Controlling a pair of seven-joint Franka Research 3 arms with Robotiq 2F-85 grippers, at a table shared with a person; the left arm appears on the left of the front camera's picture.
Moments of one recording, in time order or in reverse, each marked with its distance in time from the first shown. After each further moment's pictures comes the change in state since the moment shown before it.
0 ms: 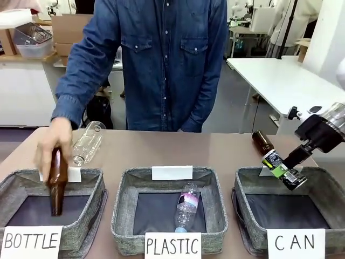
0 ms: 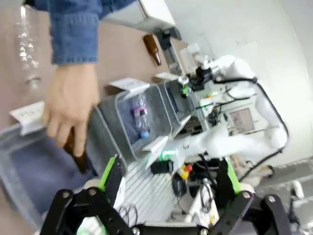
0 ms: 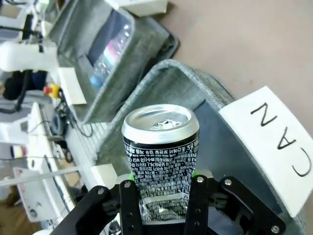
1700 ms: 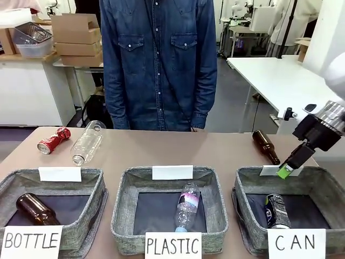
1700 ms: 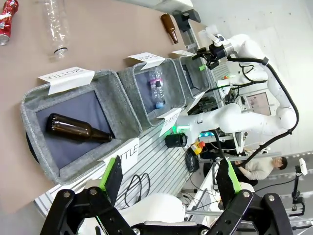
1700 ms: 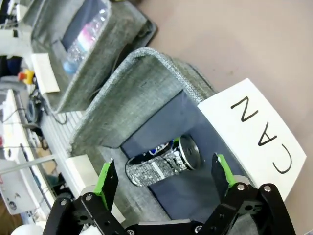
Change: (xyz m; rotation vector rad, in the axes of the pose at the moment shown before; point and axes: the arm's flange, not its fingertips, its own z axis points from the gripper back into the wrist) left arm -0.017 -0.023 0.066 0.098 0.092 -0.006; right arm 0.008 0.001 0.000 -0.108 0.077 0.061
